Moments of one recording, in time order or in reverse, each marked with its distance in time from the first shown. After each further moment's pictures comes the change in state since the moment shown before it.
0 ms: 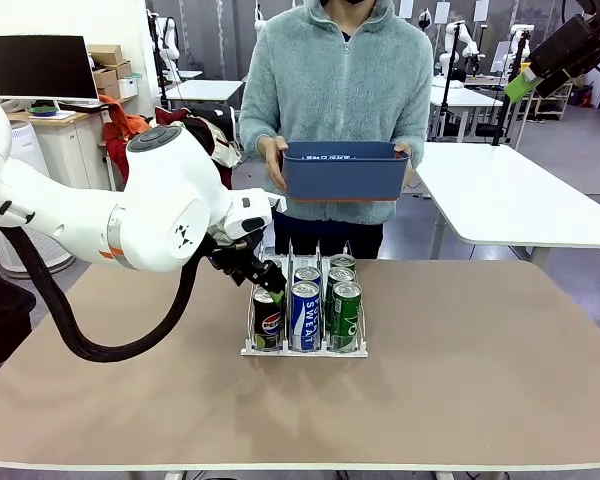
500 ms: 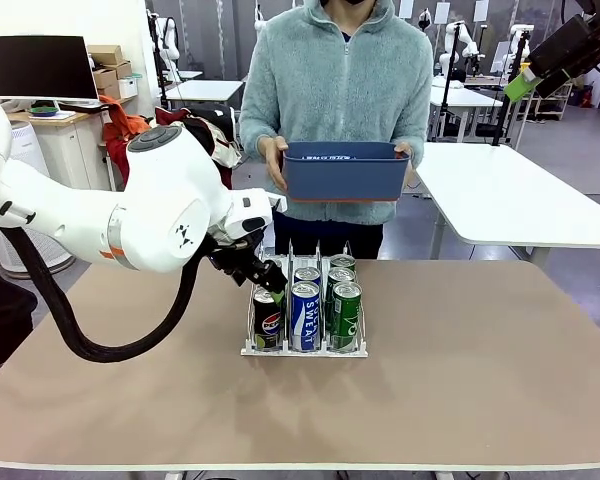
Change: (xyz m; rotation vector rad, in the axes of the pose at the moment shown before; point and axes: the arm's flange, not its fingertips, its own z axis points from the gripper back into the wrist) left arm 0.001 -0.002 0.002 -0.004 -0.002 -0.001; right arm 0.000 0.000 0.000 0.000 0.000 0.000
